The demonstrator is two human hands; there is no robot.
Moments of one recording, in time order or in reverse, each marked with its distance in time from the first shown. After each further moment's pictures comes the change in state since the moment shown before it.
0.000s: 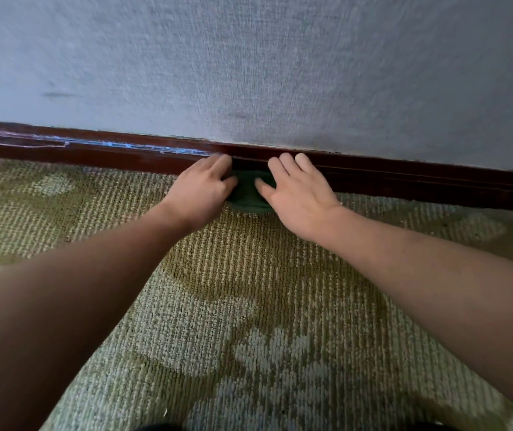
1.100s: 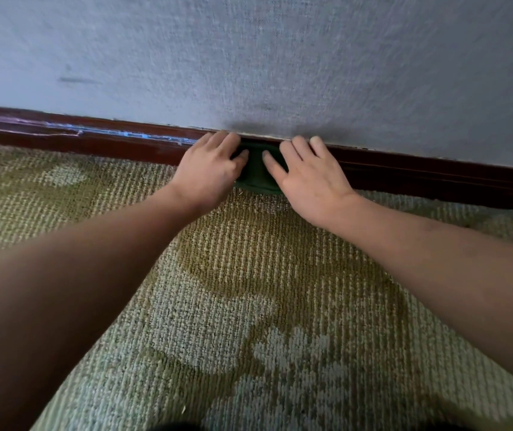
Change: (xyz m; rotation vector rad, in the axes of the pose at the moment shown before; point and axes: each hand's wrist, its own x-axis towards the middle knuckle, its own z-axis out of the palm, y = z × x) left_hand 0.000 -0.026 -0.002 0.104 0.089 0.010; right_hand 0.022 -0.006 0.001 -0.080 0.059 0.054
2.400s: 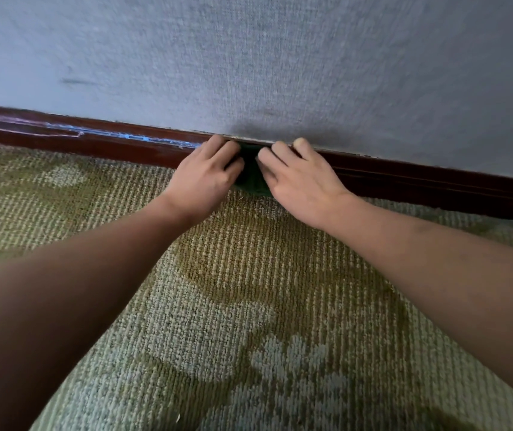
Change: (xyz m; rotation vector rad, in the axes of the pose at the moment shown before) left_hand -0.008 -0.003 0.009 -0.060 0.119 0.062; right_hand 0.009 -0.001 0.004 -0.208 0.266 -0.129
